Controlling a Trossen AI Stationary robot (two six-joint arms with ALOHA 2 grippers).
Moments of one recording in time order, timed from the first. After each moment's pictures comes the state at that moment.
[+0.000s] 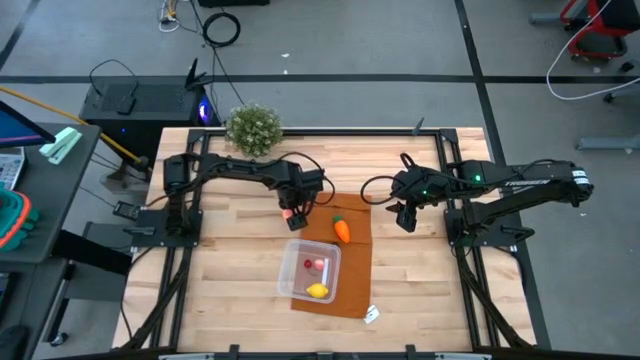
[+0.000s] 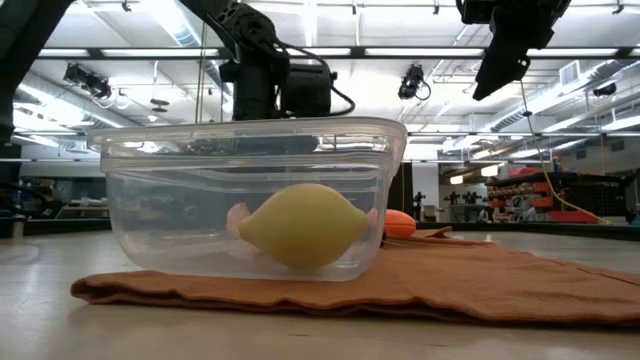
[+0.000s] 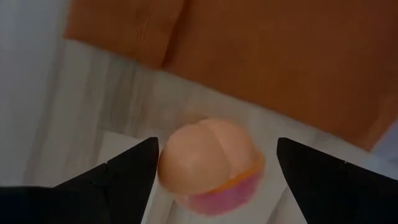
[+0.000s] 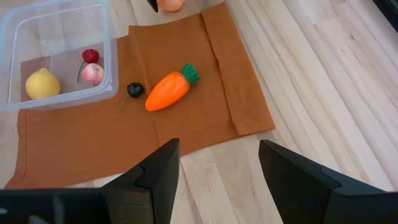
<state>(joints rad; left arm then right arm) 0.19 1.95 1.33 -0.85 0.10 -0.15 0.01 1.00 0.96 -0.87 0.12 0.33</state>
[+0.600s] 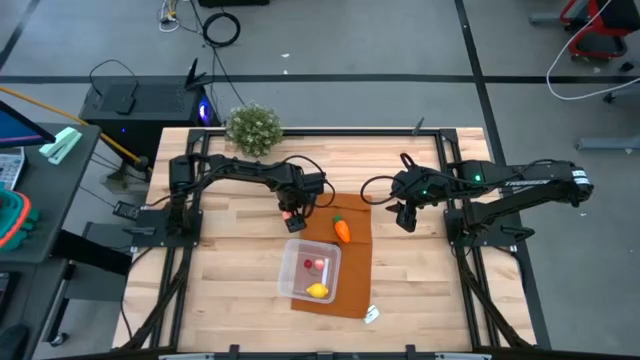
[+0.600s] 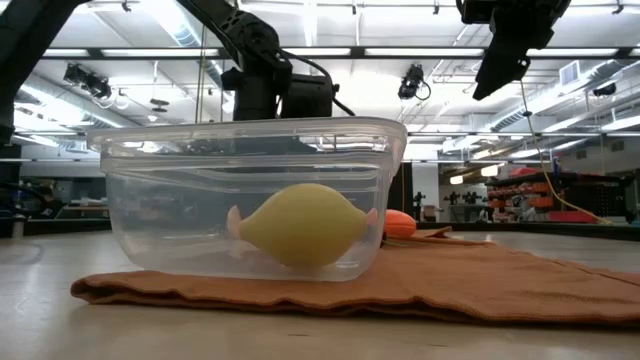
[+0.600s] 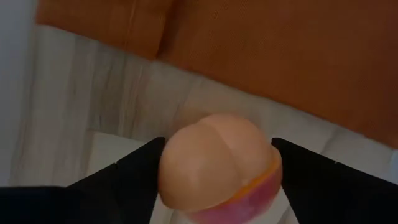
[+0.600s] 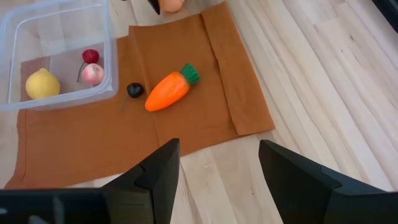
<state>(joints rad) 0.19 1.99 1.33 -0.86 0.10 -0.12 0.01 1.00 0.96 -0.87 0.12 0.33</state>
